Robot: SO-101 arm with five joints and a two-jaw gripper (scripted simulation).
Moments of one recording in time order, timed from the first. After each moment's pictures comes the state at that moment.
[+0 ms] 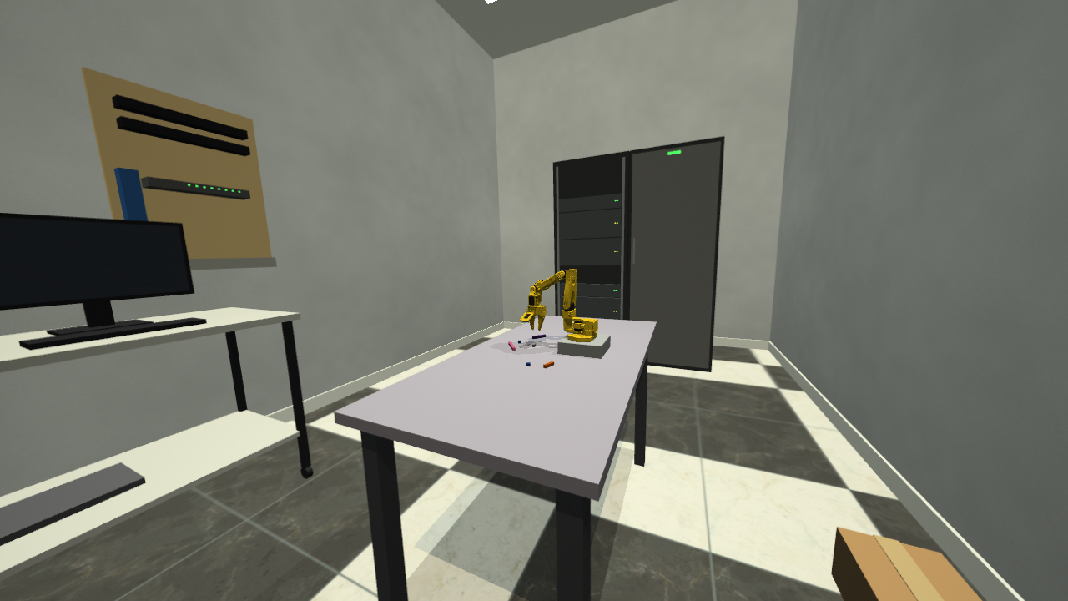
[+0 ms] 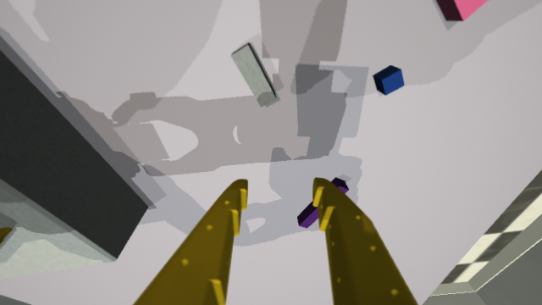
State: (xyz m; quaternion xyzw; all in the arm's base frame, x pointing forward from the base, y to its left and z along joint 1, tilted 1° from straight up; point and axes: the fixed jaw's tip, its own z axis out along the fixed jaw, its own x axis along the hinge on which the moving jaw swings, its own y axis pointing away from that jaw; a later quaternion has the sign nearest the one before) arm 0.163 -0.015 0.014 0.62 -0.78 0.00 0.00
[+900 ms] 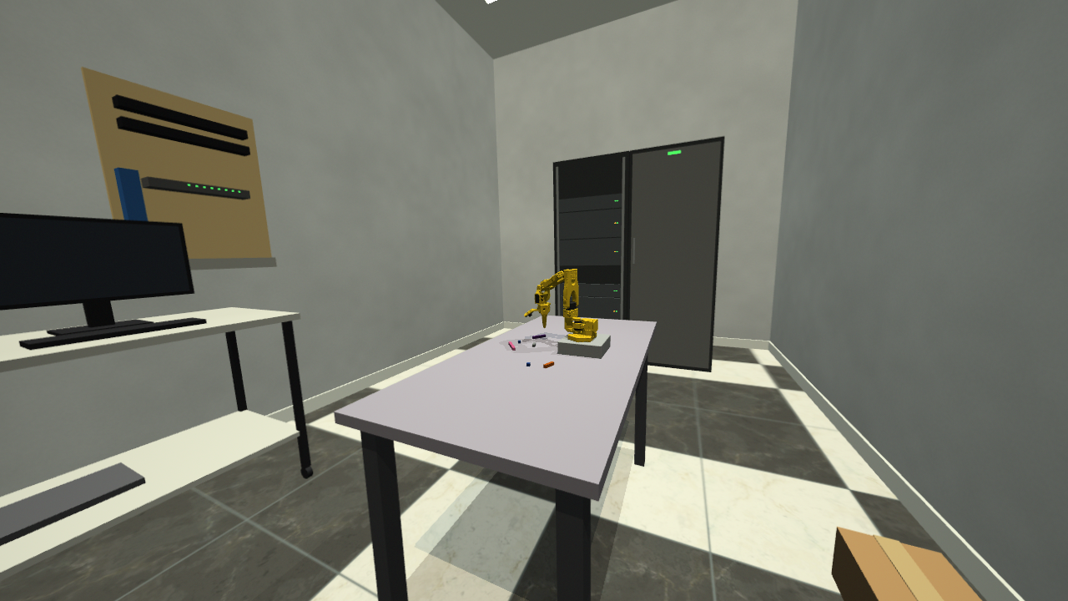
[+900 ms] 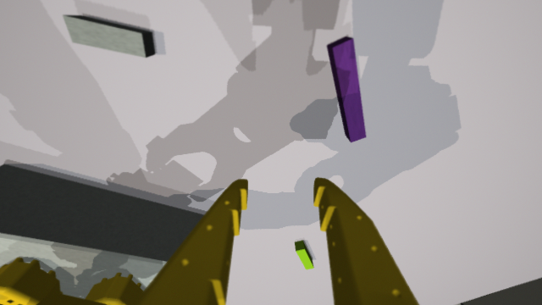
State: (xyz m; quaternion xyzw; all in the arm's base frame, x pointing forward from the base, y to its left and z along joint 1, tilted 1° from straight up) arm 0.160 -0.063 0.013 0.23 -0.97 0.00 0.00
